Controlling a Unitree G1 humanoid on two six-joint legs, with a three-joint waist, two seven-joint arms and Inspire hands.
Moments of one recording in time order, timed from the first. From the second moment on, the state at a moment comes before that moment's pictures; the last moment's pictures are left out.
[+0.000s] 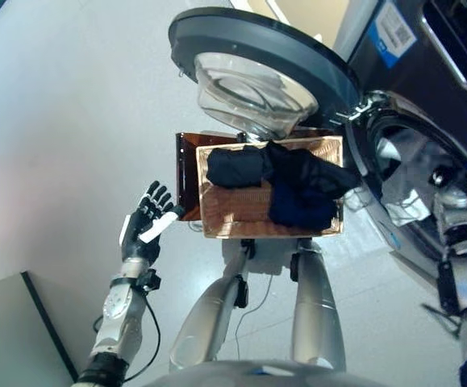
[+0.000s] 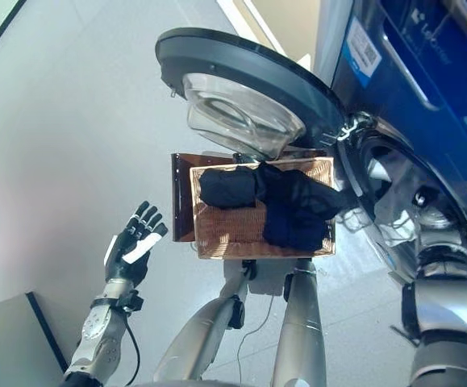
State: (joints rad) left arm 0.09 0.25 -0.13 0.34 -0.68 -0.38 -0.09; right arm -0.76 -0.72 -0.10 1.21 0.36 -0.23 -0.52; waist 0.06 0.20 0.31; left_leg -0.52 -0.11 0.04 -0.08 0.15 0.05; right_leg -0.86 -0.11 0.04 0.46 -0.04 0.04
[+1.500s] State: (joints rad) left arm 0.11 0.27 -0.26 0.28 -0.67 -0.40 -0.09; right arm -0.77 -0.83 0.05 1.45 0.19 -0.15 -0.60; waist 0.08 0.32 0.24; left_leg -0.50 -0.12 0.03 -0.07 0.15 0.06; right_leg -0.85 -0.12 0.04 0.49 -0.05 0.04
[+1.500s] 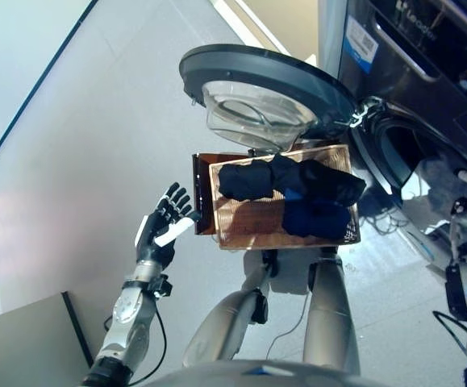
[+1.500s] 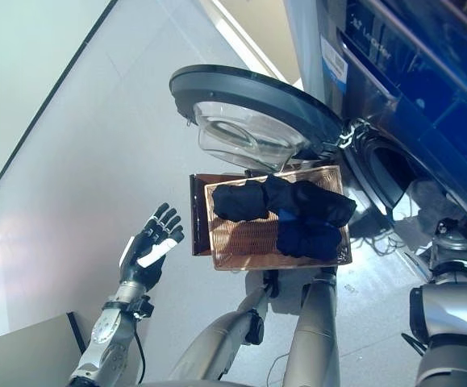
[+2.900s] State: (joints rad) left arm 0.13 0.20 -0.18 0.50 -0.55 -0.40 0.00; right arm -0.21 -0.53 0.22 0.82 -0.20 -0.20 -0.52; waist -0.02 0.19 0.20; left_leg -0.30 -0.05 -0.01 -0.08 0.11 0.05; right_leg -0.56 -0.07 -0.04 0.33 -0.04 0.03
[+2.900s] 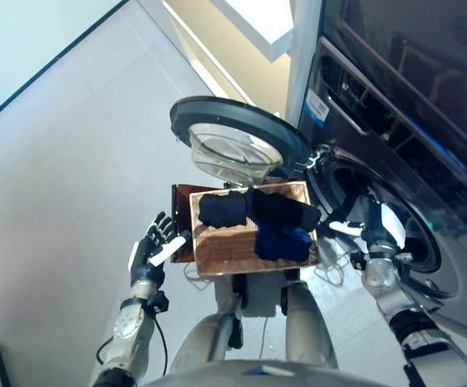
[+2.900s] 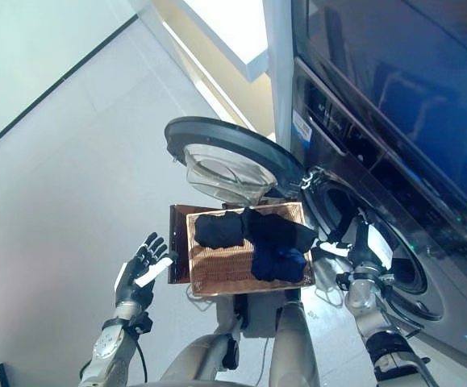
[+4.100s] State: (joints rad) left arm 0.09 0.19 -0.21 0.65 -0.43 -0.40 0.11; right arm -0.35 -0.33 0.48 1.18 -0.26 -0.17 -0.44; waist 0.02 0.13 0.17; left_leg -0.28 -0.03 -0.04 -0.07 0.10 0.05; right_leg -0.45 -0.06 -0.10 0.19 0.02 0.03
